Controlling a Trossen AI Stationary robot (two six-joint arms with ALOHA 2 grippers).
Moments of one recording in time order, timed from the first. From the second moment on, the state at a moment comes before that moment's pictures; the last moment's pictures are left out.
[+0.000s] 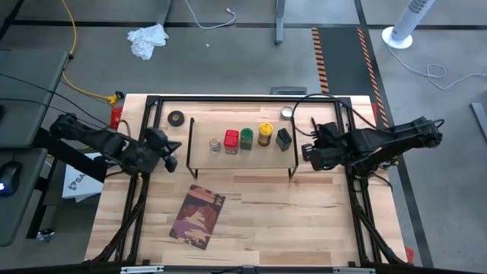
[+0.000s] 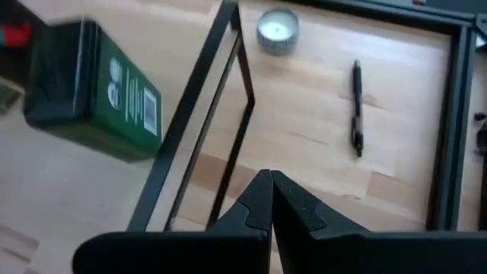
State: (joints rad) left arm -0.41 0.67 0.69 -0.94 -0.83 -0.84; right arm 0.25 1.21 1.19 -1.40 0.61 1.45
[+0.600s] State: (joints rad) left arm -0.32 0.11 0.29 -0.01 -0.32 -0.30; right arm 0.13 1.17 1.19 -0.60 0.64 0.73
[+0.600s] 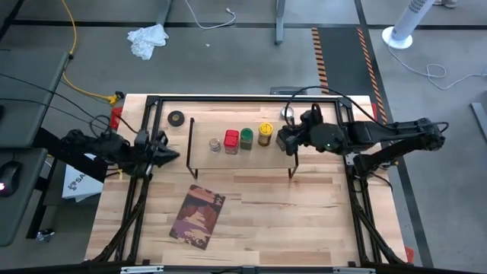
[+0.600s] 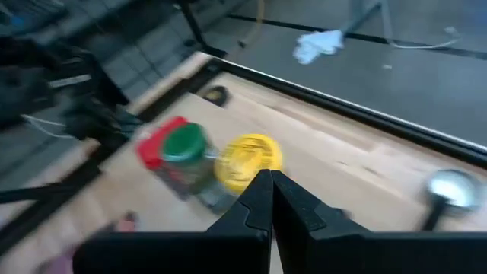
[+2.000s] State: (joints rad) left arm -0.15 0.01 0.01 0.04 -0.19 -0.18; right arm -0.17 0.80 0.02 0.72 0.08 0.12
